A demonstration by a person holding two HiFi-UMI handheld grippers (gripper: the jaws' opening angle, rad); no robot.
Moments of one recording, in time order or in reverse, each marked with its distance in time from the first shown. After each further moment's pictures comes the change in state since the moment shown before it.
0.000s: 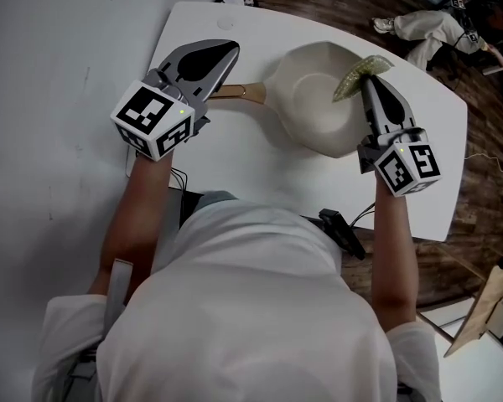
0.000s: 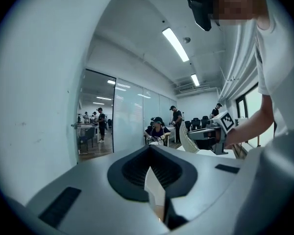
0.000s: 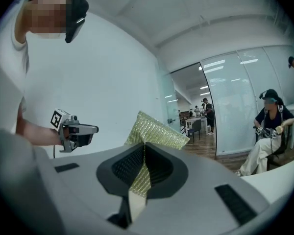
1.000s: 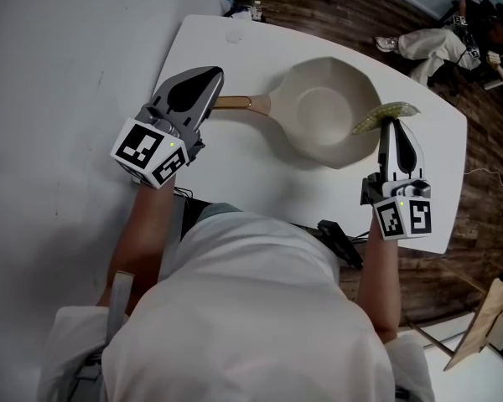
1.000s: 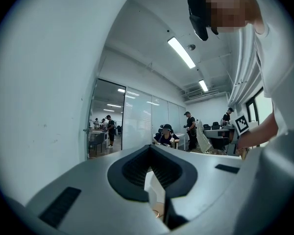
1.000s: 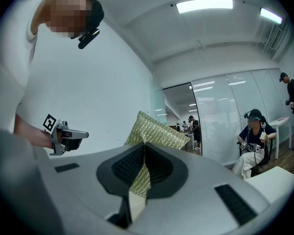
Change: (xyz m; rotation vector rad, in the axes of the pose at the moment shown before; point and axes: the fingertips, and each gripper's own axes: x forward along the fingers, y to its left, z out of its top) left arm -0.048 -0.001 0.000 -0.037 -0.090 0.119; right arm -0.073 0.009 0.021 -0.069 -0.148 -0.181
